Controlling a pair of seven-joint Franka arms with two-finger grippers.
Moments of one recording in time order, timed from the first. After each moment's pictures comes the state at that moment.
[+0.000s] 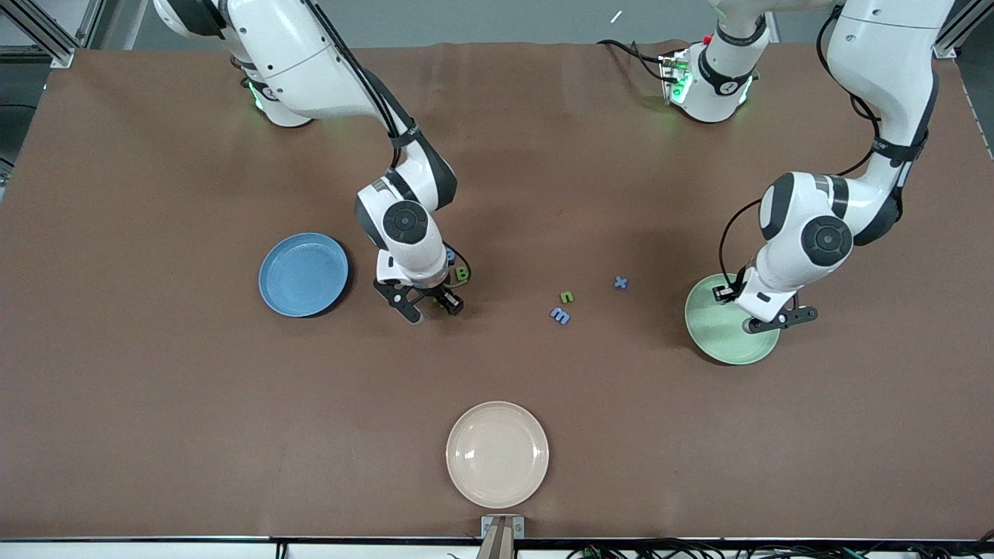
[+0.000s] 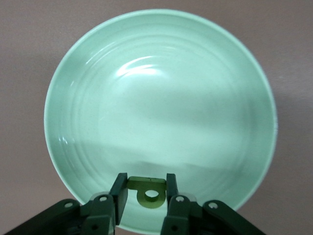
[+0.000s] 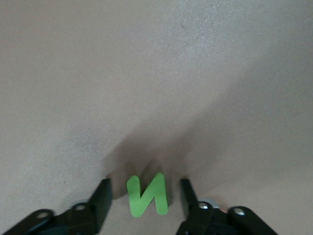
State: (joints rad) left arm 0.03 0.37 -0.12 -2.19 0.16 2.50 -0.39; right arm 0.67 0.67 -0.03 -1.80 0.02 2.53 1.39
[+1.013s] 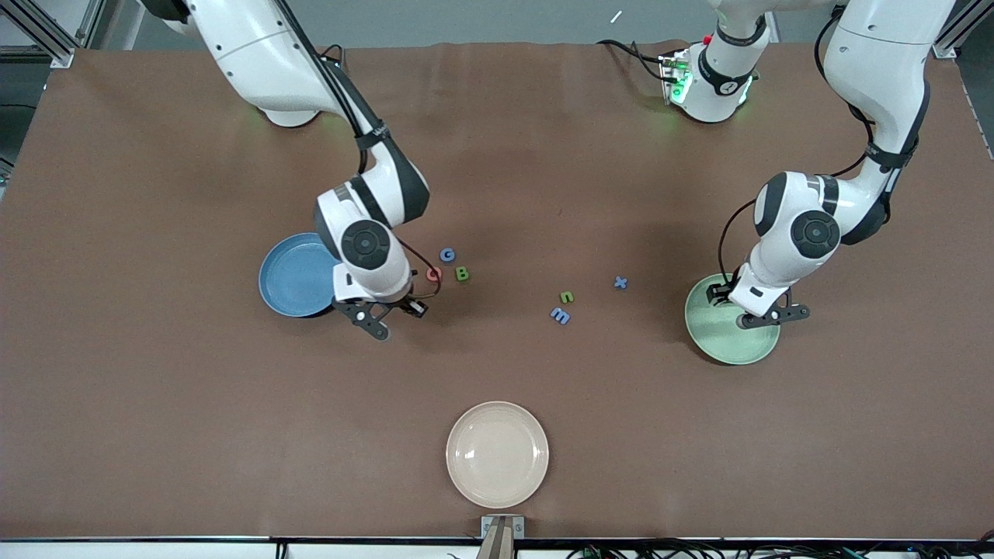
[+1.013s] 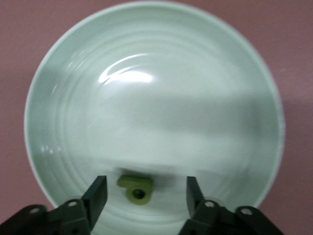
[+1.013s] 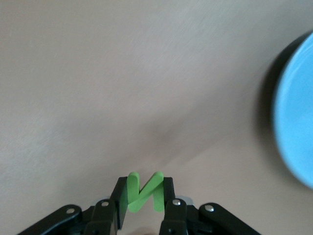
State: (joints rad) left arm 0.05 0.39 -0.16 -2.20 0.19 2.58 -0.39; right arm 0.55 0.55 -0.06 -1.78 0.02 2.25 1.09
